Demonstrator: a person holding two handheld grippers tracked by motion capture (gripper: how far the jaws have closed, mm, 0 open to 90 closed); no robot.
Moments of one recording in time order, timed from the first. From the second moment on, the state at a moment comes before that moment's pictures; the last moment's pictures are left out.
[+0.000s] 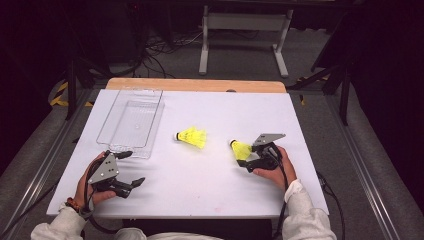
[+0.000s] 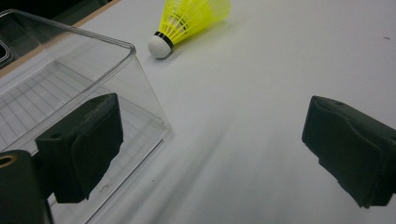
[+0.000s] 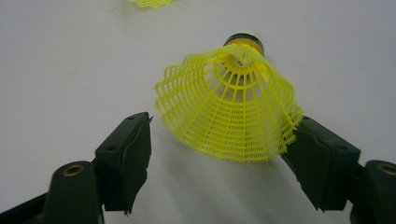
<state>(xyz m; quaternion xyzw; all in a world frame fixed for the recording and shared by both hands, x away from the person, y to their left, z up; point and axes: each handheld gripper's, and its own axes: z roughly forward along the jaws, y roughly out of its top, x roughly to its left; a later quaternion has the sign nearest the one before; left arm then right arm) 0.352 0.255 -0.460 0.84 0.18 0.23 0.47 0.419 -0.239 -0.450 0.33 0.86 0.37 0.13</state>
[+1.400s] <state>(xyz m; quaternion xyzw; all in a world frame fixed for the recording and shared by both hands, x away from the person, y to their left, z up) 0.351 0.256 -0.457 0.83 0.17 0.24 0.47 0.375 -0.204 -0.444 0.35 0.83 0.37 0.21</state>
